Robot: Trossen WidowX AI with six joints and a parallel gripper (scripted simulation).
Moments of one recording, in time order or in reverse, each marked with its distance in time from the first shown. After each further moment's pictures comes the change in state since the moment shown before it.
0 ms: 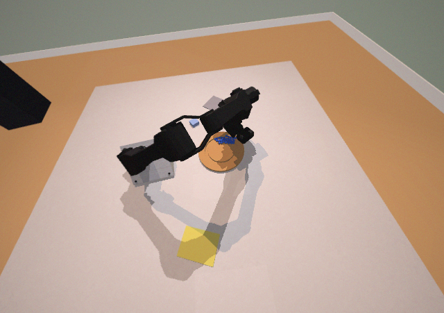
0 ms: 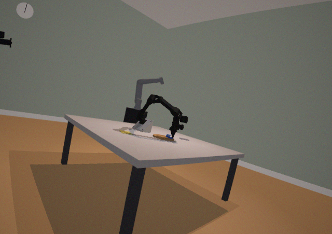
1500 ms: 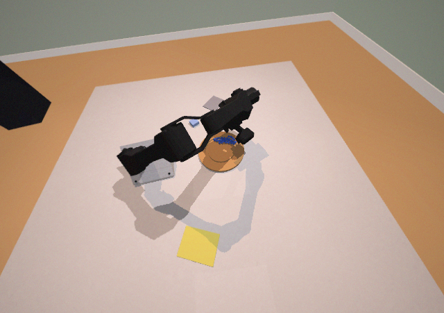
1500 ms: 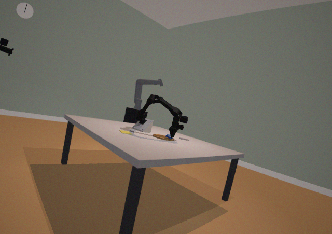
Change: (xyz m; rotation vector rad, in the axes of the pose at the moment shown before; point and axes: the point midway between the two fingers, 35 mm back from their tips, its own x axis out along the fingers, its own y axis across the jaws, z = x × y) arm 0.000 -0.003 -0.001 0.009 0.007 0.003
